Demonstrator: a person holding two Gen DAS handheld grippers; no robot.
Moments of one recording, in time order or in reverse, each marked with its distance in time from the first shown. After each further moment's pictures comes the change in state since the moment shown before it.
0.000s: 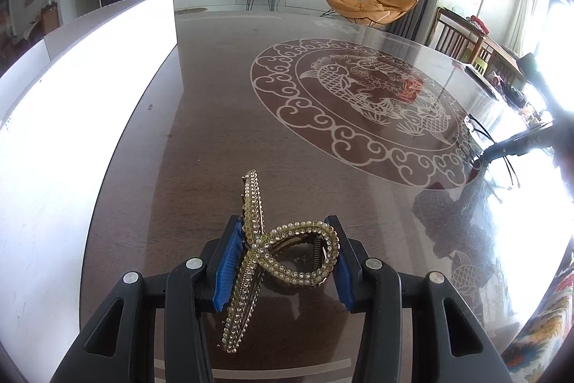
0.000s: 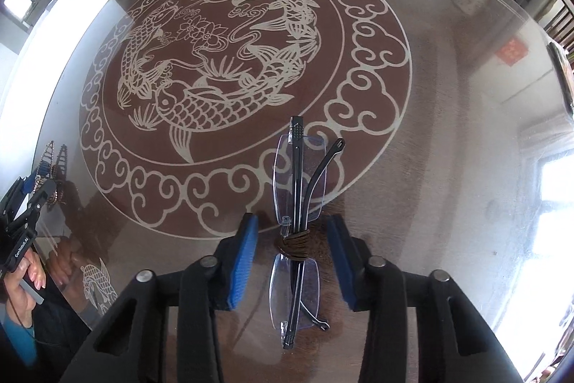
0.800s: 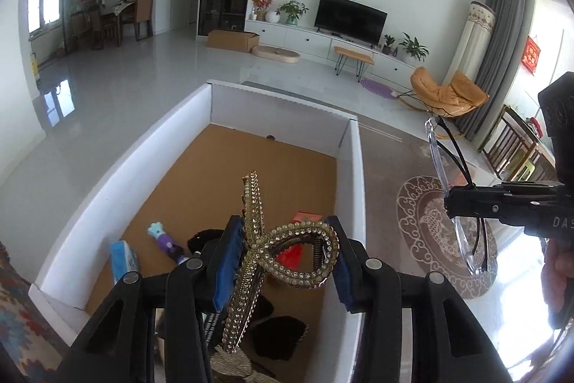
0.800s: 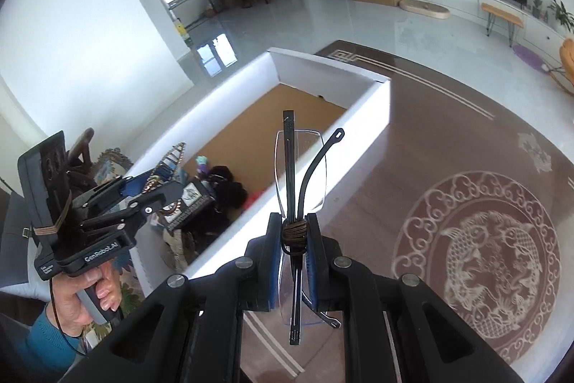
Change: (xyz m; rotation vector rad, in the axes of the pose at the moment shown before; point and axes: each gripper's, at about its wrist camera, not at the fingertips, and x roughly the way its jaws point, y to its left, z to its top) left arm -0.177 0.209 0.065 -0.304 -0.177 0.222; right arm -0.138 0.373 0.104 -0.418 -0.351 0.469
